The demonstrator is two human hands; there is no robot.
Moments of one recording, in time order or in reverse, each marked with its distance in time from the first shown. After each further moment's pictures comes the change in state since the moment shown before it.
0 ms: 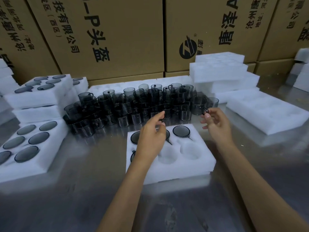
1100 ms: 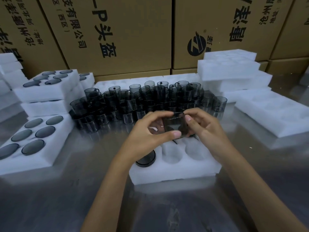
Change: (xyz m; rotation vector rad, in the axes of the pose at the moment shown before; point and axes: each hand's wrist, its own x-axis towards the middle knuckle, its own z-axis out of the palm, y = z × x) left_hand -0.014 0.018 -0.049 -0.107 -0.210 0.108; right_hand -0.057 -0.069 0.028 0.140 -0.509 -0.037
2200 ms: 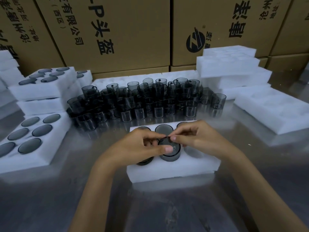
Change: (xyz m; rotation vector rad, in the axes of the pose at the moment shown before) left_hand -0.012 -0.005 -0.019 0.265 -0.309 -0.221; right_hand -0.003 -0.002 -0.003 -0.293 -0.317 0.203
